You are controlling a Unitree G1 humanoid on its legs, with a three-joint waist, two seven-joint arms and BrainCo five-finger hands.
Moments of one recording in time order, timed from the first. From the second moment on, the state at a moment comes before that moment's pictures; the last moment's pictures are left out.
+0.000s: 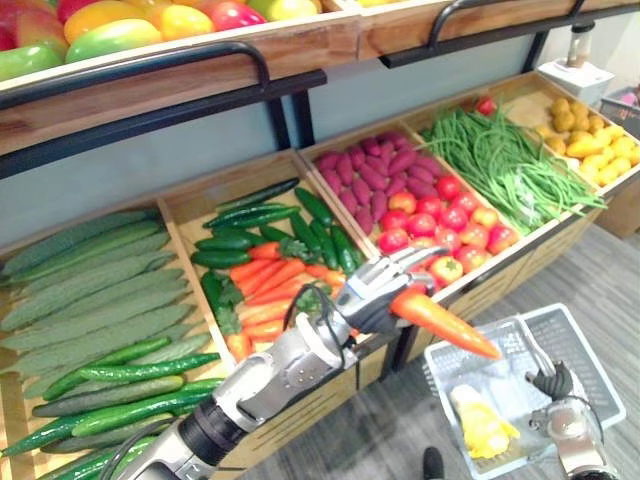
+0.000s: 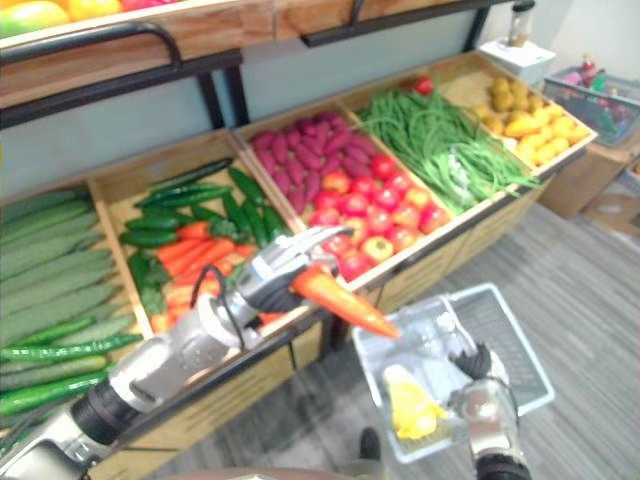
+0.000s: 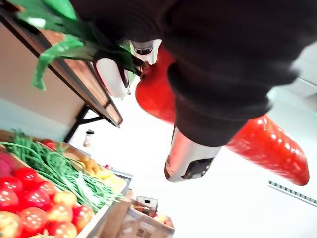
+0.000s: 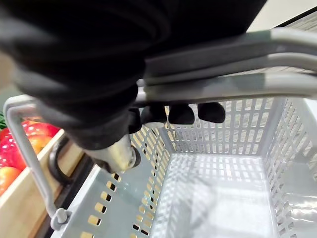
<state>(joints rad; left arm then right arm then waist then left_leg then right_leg) -0.35 0.51 -0.69 -0.22 0.59 -0.30 0.21 0.00 -0.34 -0.20 0.60 -0.44 0.02 -0.21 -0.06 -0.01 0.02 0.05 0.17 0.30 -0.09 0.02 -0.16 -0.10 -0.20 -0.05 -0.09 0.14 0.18</state>
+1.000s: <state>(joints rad) -0.47 0.26 -0.93 0.32 0.68 -0.27 0.09 0.19 -0.39 -0.10 0.10 -0.21 -0.04 0.01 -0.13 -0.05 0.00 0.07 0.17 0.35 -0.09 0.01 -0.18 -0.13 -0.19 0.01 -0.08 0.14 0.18</state>
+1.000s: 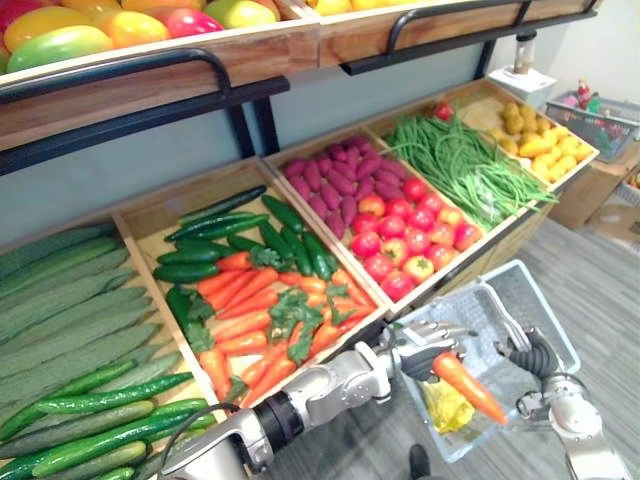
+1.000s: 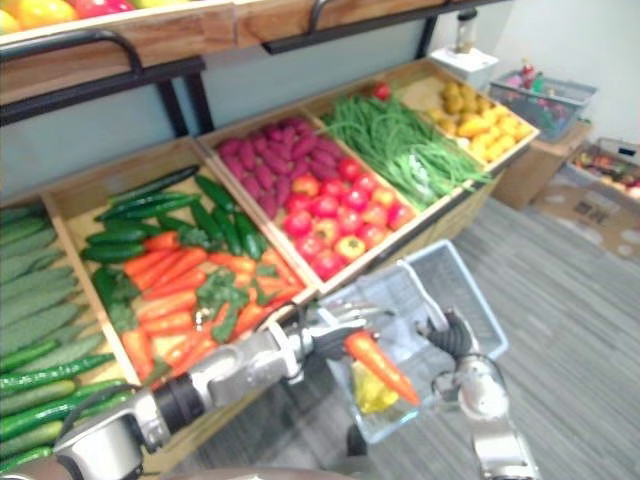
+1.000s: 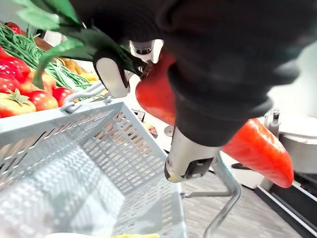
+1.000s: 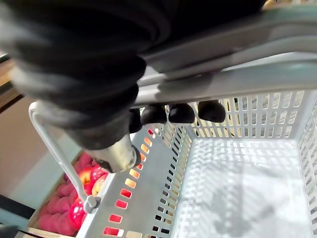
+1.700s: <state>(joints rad) -0.51 0.19 -0.89 0.49 0.74 -0.23 0.09 0.28 -0.43 -0.11 0.01 -0.06 -0.06 0.12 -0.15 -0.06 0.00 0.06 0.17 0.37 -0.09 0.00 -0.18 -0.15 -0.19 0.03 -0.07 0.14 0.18</state>
